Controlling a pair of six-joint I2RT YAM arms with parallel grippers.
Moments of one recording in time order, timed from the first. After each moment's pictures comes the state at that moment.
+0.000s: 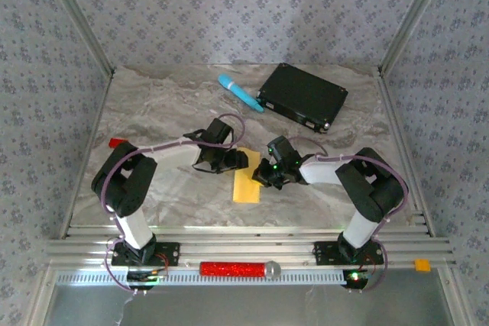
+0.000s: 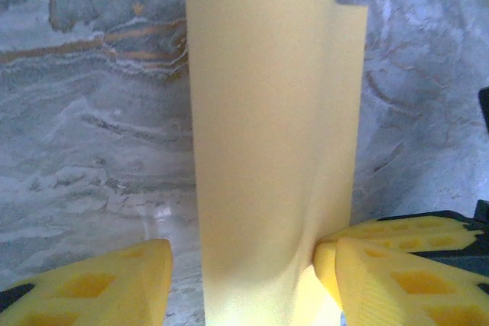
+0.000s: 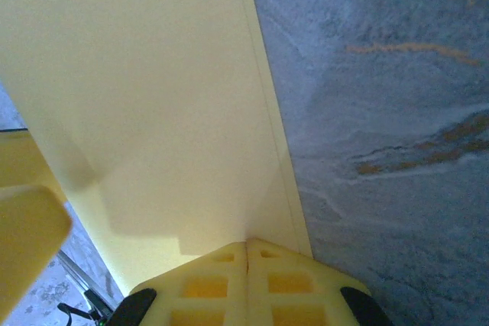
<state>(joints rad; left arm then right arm) -0.67 1.74 1.00 -0.35 0.34 -0.71 0.66 1.68 0.70 0.03 -0.43 1.11</state>
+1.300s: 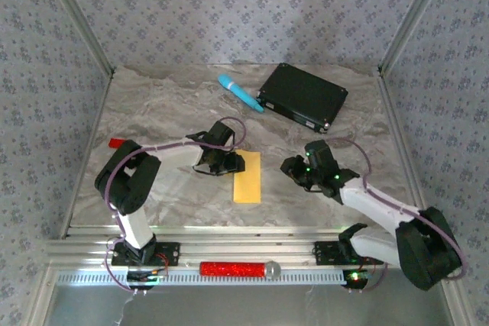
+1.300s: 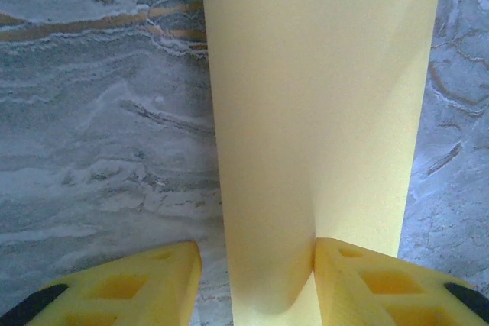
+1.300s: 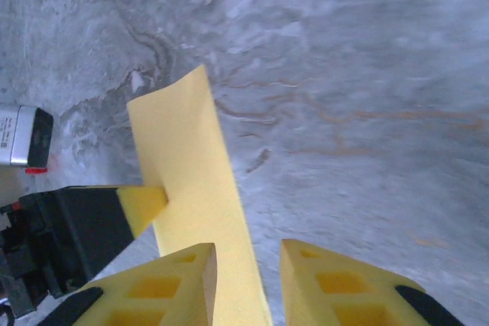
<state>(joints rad) -0.67 1.77 1.00 -0.37 0.28 -0.70 0.49 1.10 0.46 -0.13 -0.23 1.06</state>
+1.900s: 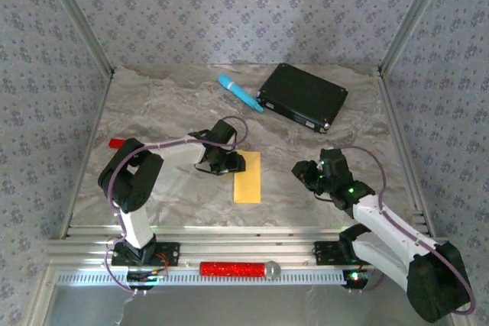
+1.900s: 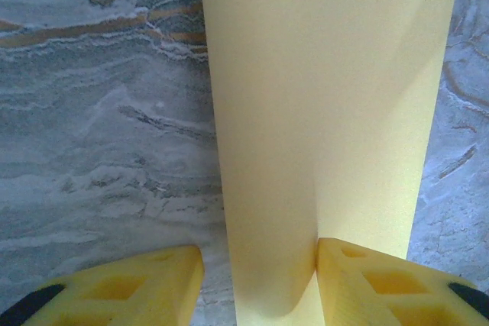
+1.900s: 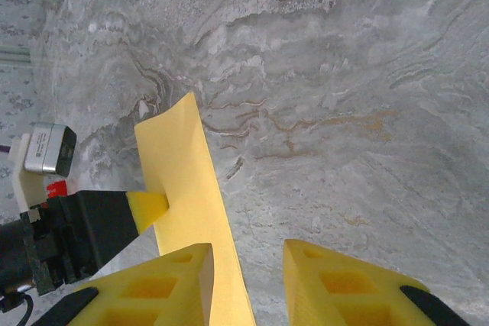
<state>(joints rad) -0.68 1.80 1.04 -0.42 0.27 -0.68 0.41 0.88 0.37 -0.19 -0.23 1.06</state>
